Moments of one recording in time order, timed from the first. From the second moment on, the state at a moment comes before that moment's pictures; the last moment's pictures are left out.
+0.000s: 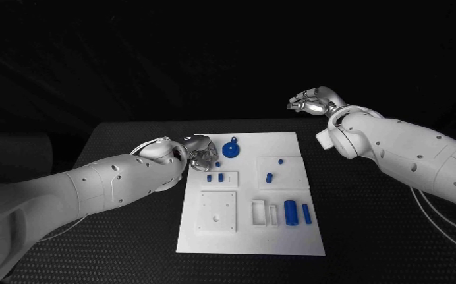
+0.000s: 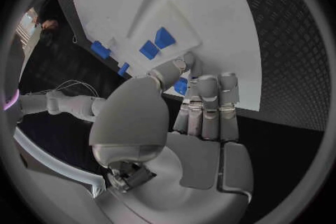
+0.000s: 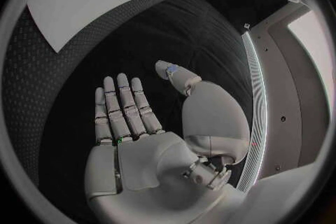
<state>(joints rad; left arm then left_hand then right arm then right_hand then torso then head) 1.16 -0.58 -0.14 1.09 -1.39 -0.23 -0.02 1.26 -0.14 0.66 -0.28 0.08 0.89 0.13 0.13 0.58 1.30 0.04 0.17 0.30 1.18 -0.07 1.29 0.57 0.06 0.98 -0.15 0.94 1.31 1.24 -0.60 0.02 1.01 -0.73 -0.37 0.07 1.00 -0.19 0.67 -0.17 0.38 0.75 0.19 0.29 0.41 0.88 0.20 0.30 0.07 0.68 0.23 0.42 0.36 0.10 0.35 0.21 0.27 1.22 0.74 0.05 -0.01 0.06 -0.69</state>
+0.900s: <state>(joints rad) 1.20 -0.77 -0.09 1.21 -0.50 -0.31 0.25 1.13 -0.13 0.60 -0.23 0.10 0.91 0.16 0.21 0.60 1.20 0.11 0.10 0.28 1.02 0.02 0.84 0.37 0.05 0.79 -0.08 0.67 1.20 1.20 -0.71 -0.02 1.27 -1.49 -0.17 -0.01 1.10 -0.20 0.76 -0.23 0.12 0.91 0.15 0.36 0.43 1.16 0.10 0.30 0.09 1.08 0.04 0.61 0.50 0.26 0.82 0.20 0.33 1.19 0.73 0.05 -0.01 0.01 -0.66</state>
